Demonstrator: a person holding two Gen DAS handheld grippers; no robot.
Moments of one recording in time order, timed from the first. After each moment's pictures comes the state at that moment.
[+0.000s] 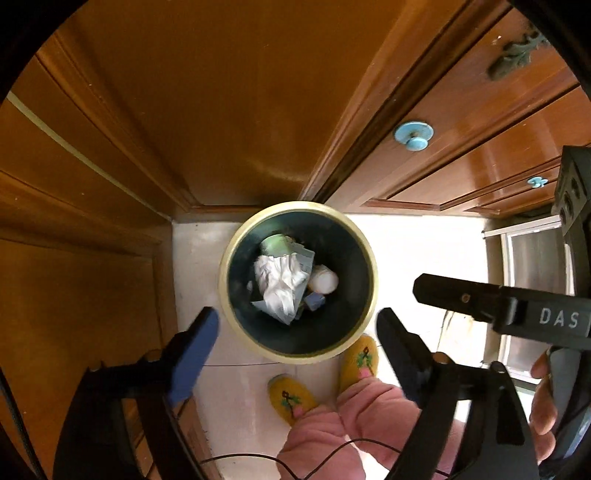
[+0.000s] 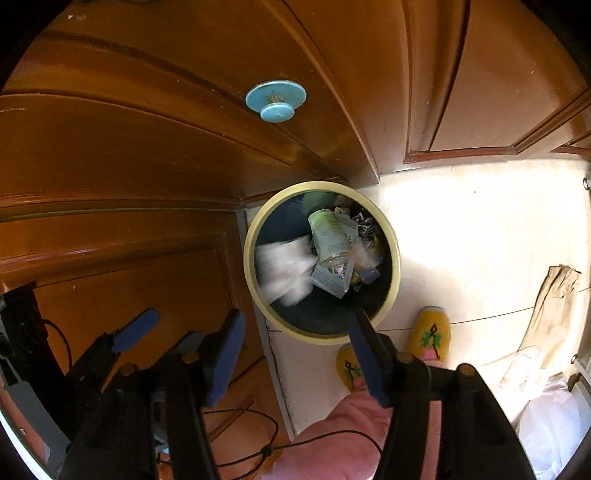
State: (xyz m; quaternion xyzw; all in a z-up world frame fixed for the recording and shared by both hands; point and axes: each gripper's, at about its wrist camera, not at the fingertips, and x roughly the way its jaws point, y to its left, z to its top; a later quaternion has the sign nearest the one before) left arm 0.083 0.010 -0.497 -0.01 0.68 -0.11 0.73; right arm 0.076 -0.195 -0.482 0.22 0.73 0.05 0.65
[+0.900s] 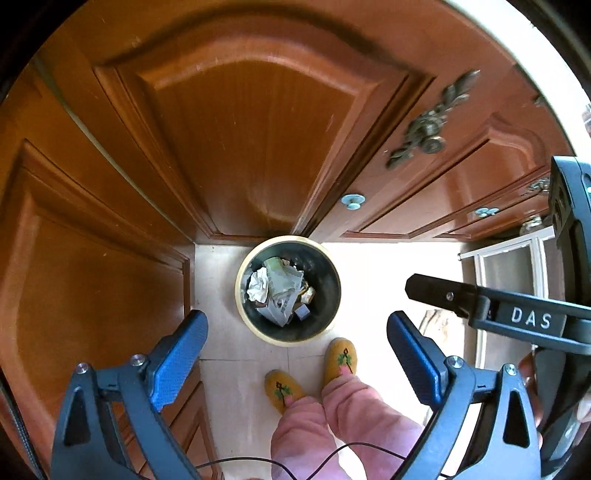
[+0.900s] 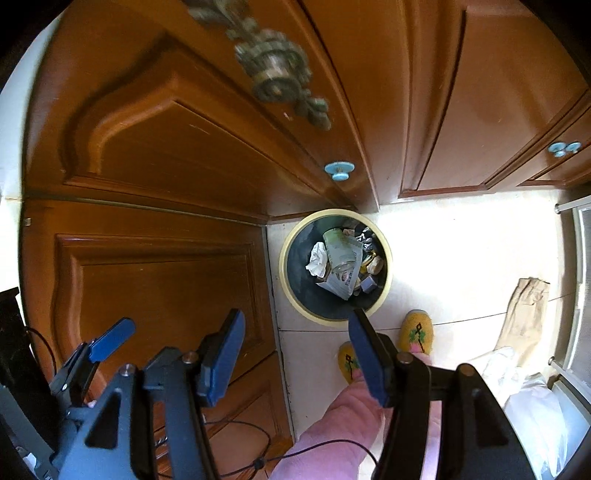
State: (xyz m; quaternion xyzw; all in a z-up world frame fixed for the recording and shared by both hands) left arm 0.061 0.015 -0.322 -0.02 0.64 -0.11 0.76; right arm 0.073 -0.183 -0.332 0.19 0.70 0.05 0.69
